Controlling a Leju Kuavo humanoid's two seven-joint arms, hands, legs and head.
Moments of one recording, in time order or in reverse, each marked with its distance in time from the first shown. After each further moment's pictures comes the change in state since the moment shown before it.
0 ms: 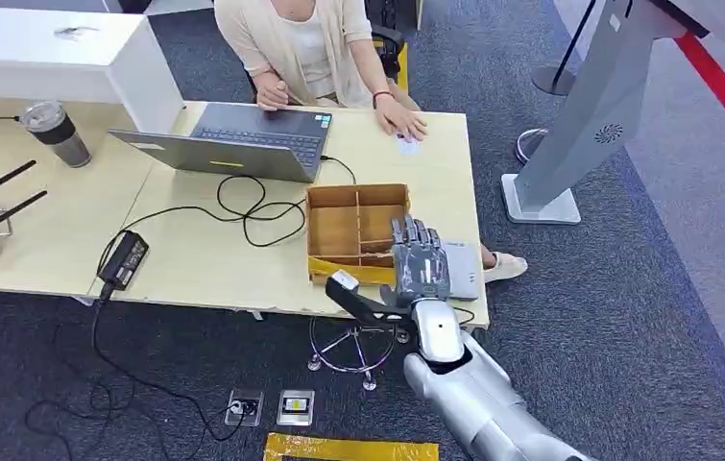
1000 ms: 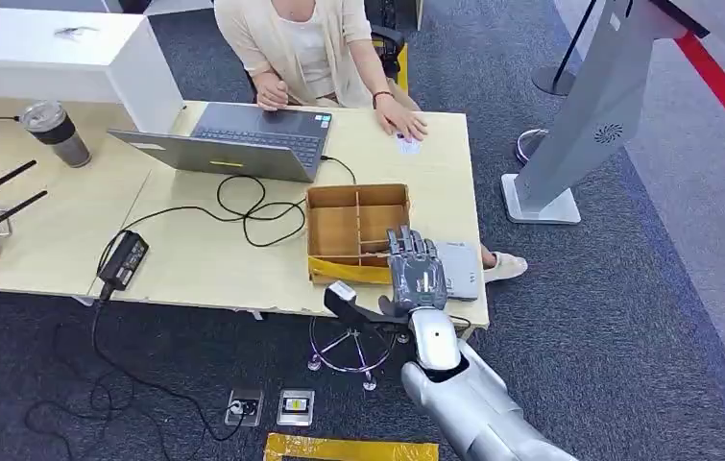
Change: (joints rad) left arm 0.000 0.000 -0.002 0.000 -0.010 -0.002 0.000; right arm 0.020 0.008 0.001 0.029 0.014 0.011 -0.004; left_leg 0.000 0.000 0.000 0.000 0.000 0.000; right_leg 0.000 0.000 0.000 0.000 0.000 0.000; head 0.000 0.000
